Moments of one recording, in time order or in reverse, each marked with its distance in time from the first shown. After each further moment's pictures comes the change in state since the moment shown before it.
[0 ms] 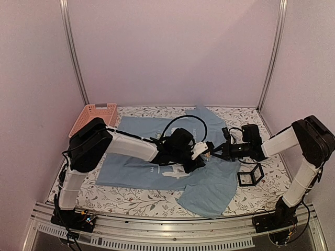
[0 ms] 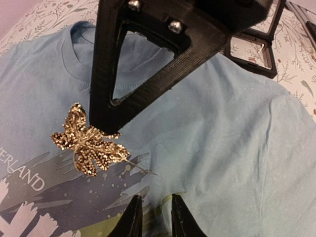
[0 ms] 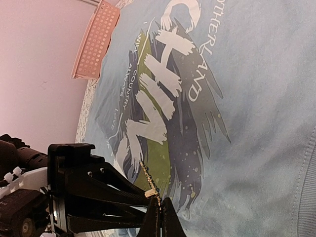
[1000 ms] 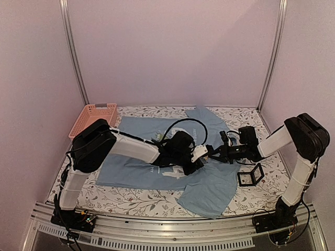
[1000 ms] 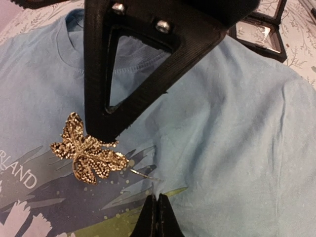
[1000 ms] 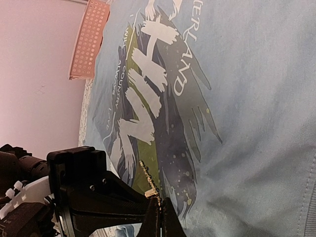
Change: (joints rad) left arm -0.002 0.035 0.003 0.008 -0.016 0.037; right arm 0.008 0.092 0.026 0.029 -0.023 0.063
